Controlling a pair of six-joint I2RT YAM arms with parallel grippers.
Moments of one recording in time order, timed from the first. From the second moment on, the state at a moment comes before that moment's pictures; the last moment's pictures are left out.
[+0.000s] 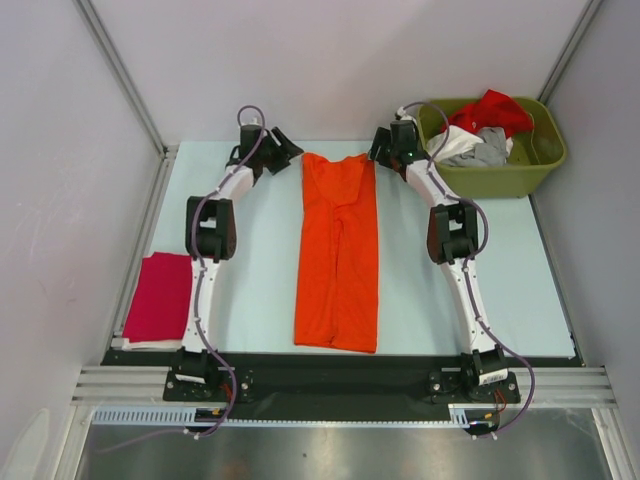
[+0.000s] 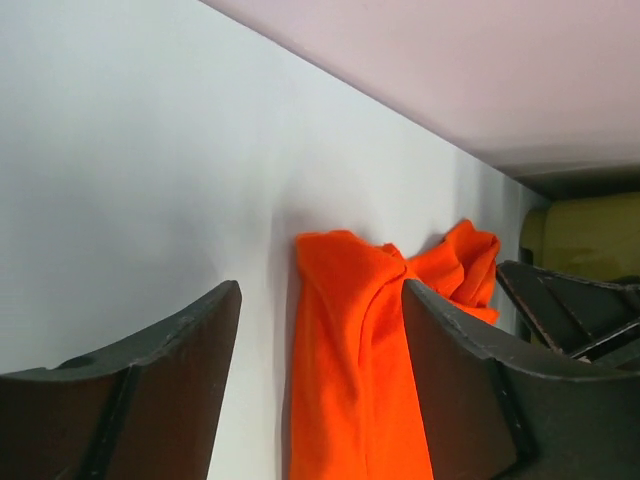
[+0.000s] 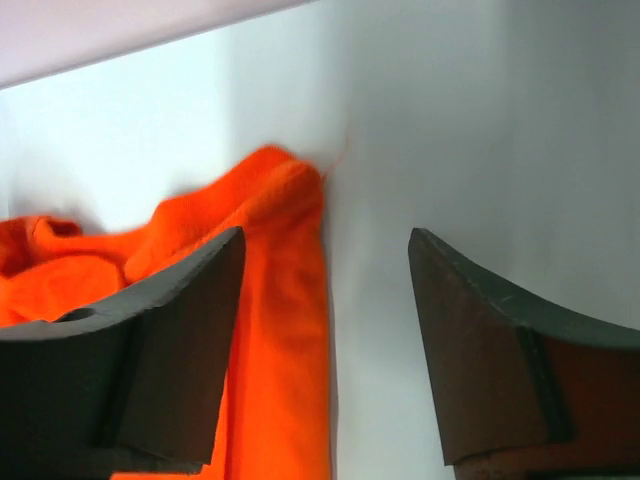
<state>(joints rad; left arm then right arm) -0.14 2.68 2.26 -0.04 0.34 -0.81 0.23 2.77 2.52 -0.27 0.00 0.47</state>
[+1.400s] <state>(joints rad) -0.71 1.19 0.52 -0.53 0.22 -0.84 0.66 1.13 0.53 -0.49 -0.49 0.81</state>
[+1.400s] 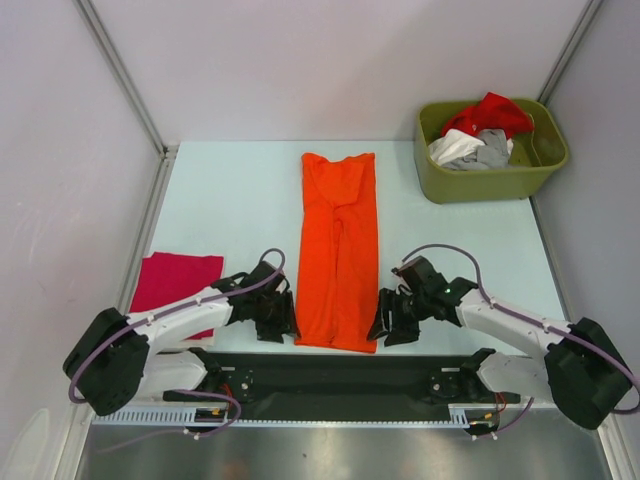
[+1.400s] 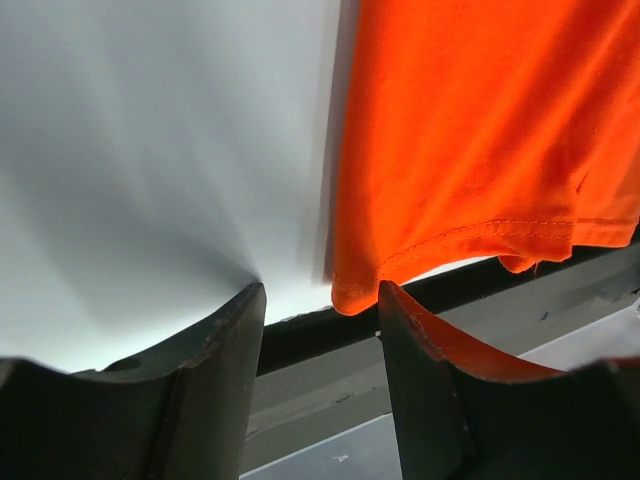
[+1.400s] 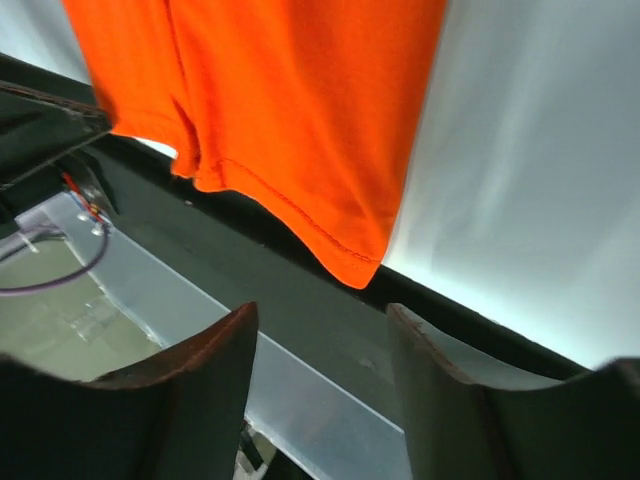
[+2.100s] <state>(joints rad) -0.73 1.25 0.53 -0.46 0.25 -0.87 0.72 1.31 0.54 -0.44 -0.40 0.88</state>
